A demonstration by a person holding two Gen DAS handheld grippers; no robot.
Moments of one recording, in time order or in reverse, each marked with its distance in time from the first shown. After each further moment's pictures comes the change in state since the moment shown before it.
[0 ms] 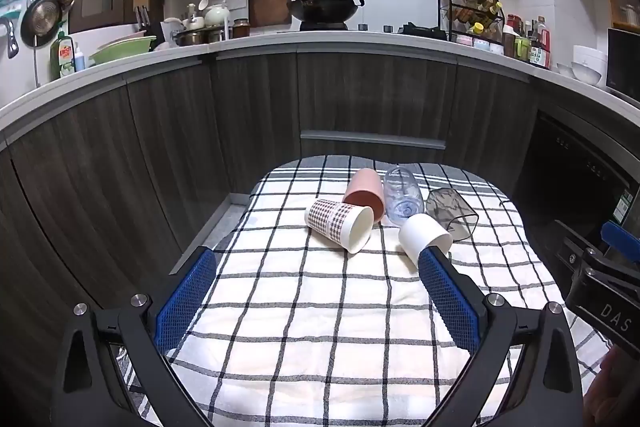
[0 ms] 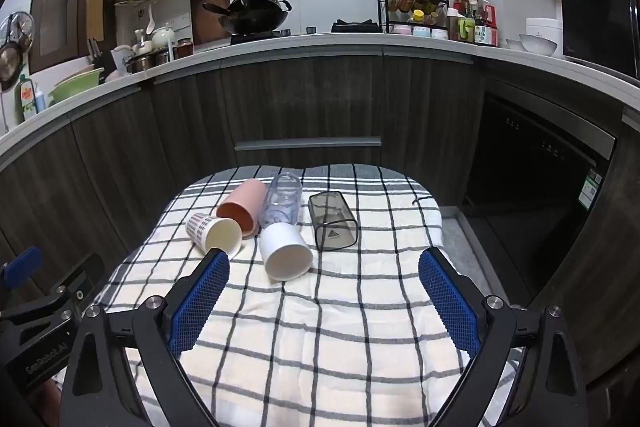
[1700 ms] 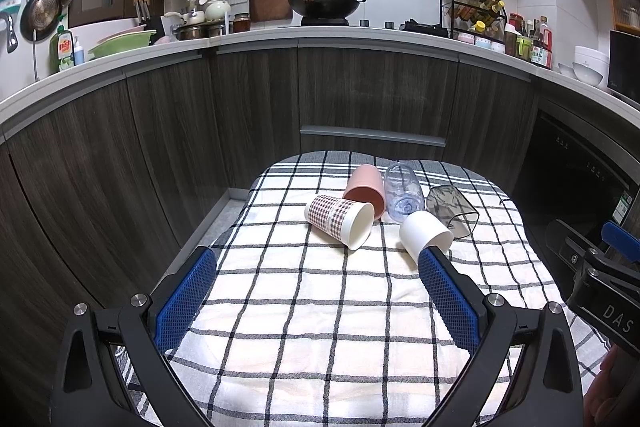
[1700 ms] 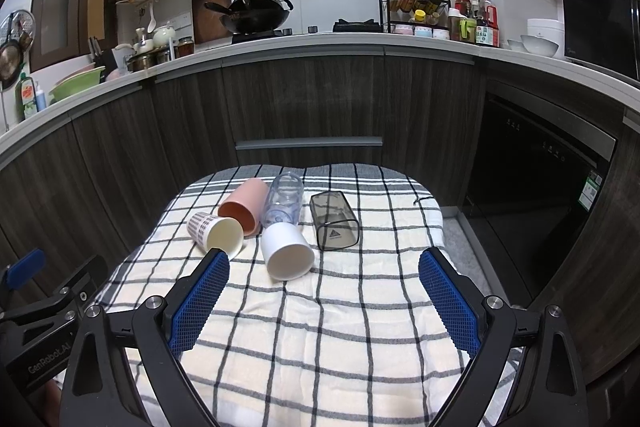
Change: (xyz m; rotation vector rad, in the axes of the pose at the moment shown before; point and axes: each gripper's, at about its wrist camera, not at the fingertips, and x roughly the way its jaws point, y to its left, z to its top) left arm 0.005 0.006 -0.003 -0.003 0.014 -0.008; right arm 0.002 0.001 0.000 0.000 -0.003 0.002
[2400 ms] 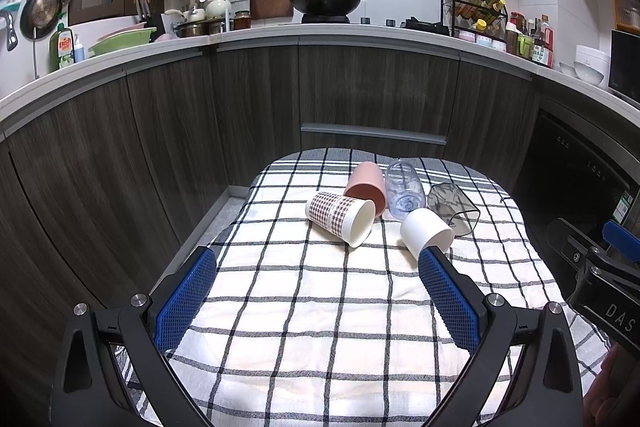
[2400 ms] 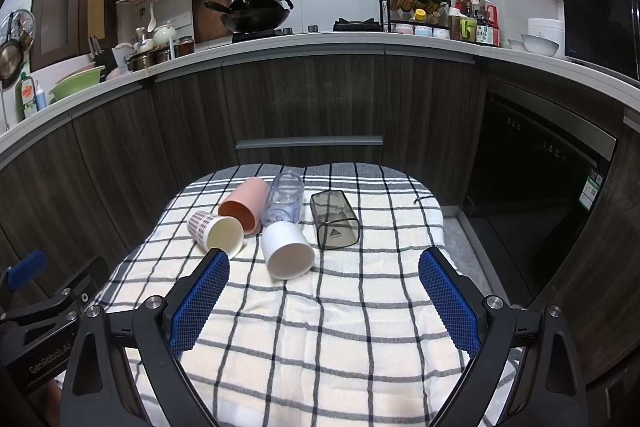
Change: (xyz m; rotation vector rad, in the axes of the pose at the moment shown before) left arm 0.009 0.003 -0.006 -0.005 0.008 0.001; right arm 0.003 0.003 -0.001 0.000 0.003 0.000
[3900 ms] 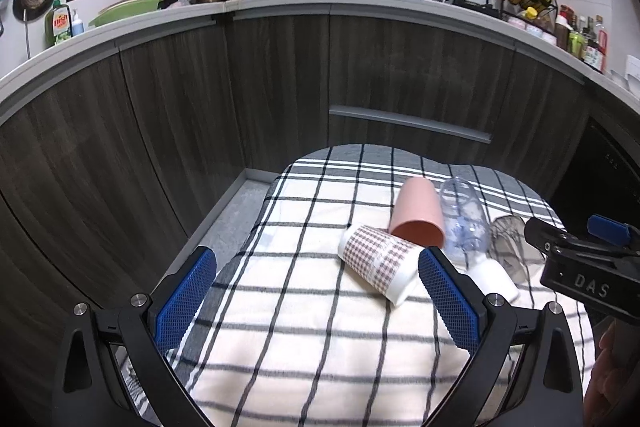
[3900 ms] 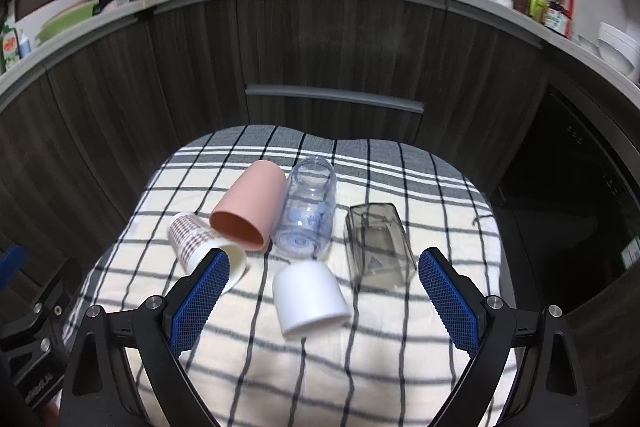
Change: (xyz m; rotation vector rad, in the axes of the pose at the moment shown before) left arm 0.118 0.025 0.069 -0.065 0.125 0.080; right arm 0.157 0.059 0.069 -0.131 0.266 0.025
